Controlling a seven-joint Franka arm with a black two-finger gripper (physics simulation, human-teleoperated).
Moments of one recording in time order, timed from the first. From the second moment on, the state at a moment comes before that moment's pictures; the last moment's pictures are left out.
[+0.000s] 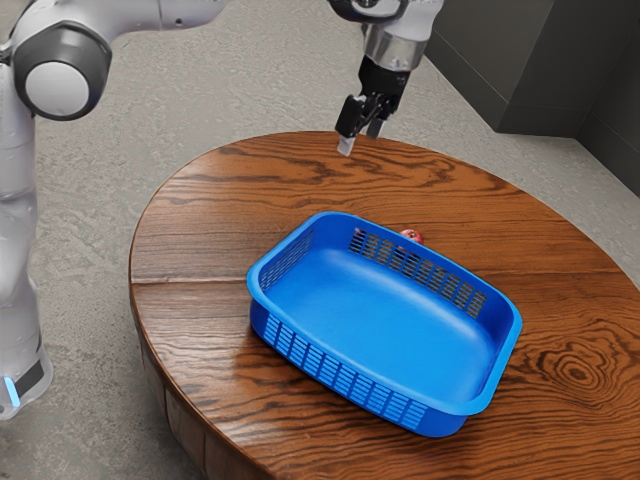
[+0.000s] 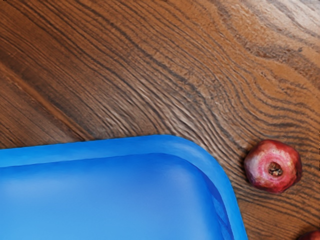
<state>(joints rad) -0.08 0.08 0.07 -1.33 0.05 1.37 -2.25</state>
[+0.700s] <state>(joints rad) 0.10 0.21 -0.06 -1.32 -0.03 1.45 -1.64</state>
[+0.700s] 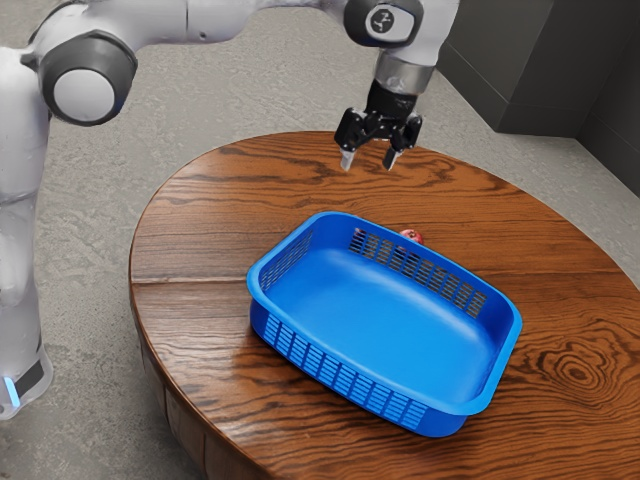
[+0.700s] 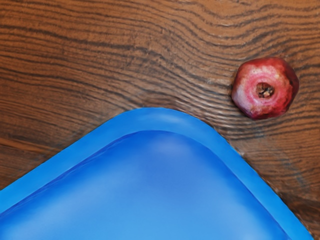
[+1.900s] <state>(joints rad) 0.11 0.21 0.06 -1.52 -0.17 1.68 -0.46</state>
